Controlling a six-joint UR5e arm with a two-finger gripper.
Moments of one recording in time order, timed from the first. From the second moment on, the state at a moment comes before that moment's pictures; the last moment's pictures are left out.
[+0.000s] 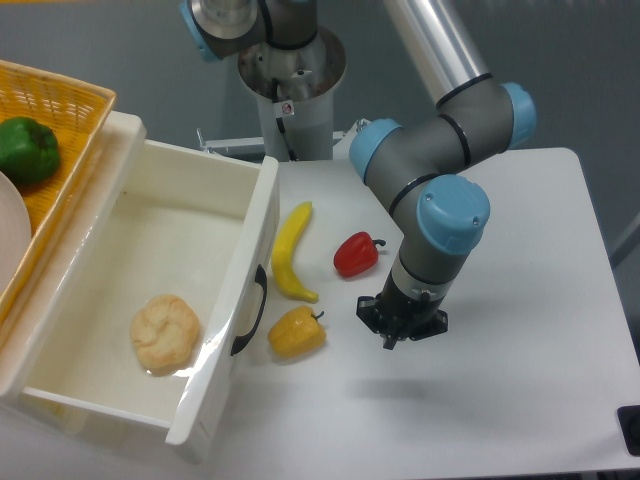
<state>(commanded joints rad) 2.55 -2.07 -1.45 -1.14 1.35 0.64</state>
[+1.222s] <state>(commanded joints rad) 2.54 -2.02 -1.45 -1.47 1.02 0.53</state>
